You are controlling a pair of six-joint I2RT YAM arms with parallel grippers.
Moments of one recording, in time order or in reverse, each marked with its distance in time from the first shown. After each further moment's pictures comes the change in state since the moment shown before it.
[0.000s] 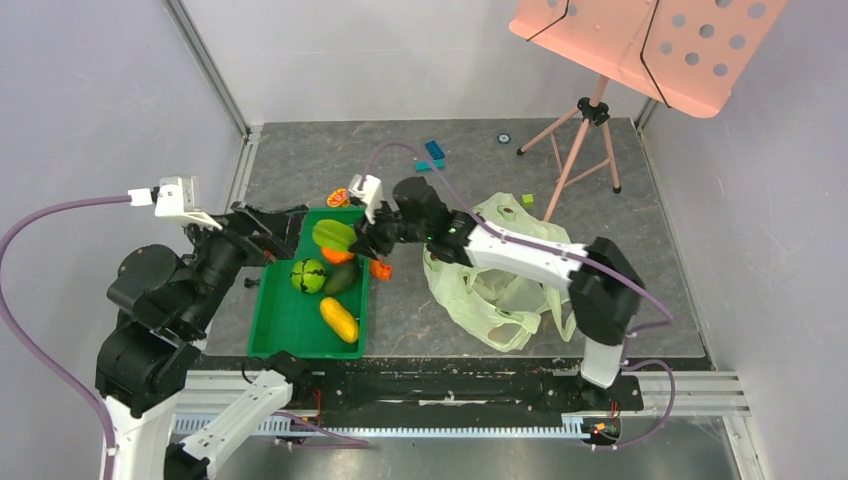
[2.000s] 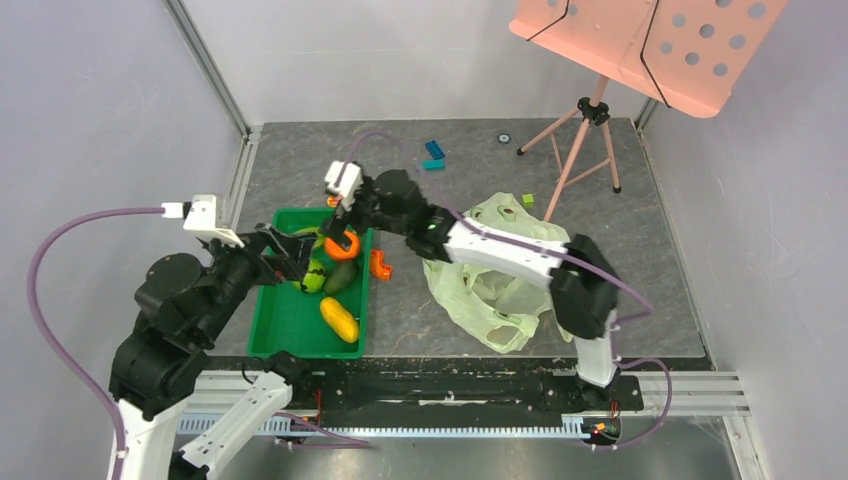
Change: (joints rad) left arm 0.000 -0.066 -0.095 -0.101 0.023 0.073; right arm 0.049 0.263 0.304 0.119 0.183 -0.235
